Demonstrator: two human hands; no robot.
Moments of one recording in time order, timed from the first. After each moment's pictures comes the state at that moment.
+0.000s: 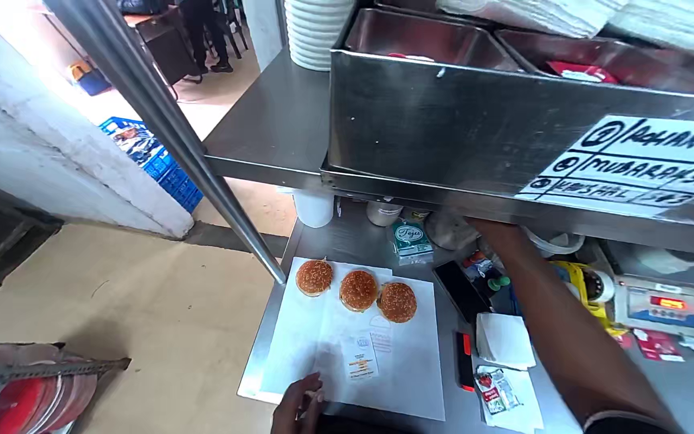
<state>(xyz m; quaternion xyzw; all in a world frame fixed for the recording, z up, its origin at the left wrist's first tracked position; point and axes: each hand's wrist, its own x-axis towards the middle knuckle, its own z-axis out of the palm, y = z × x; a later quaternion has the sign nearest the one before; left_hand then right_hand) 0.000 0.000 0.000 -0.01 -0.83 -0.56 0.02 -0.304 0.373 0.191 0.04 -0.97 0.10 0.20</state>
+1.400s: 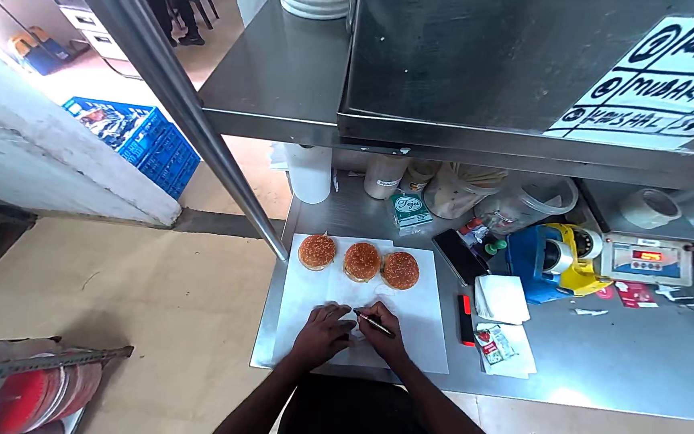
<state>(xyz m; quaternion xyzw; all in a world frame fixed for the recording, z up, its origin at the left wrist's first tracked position) -0.096 -0.015 -0.096 -0.35 -0.90 -0.26 0.00 -0.086 0.200 -0.080 -0.01 -0.76 0.64 0.02</state>
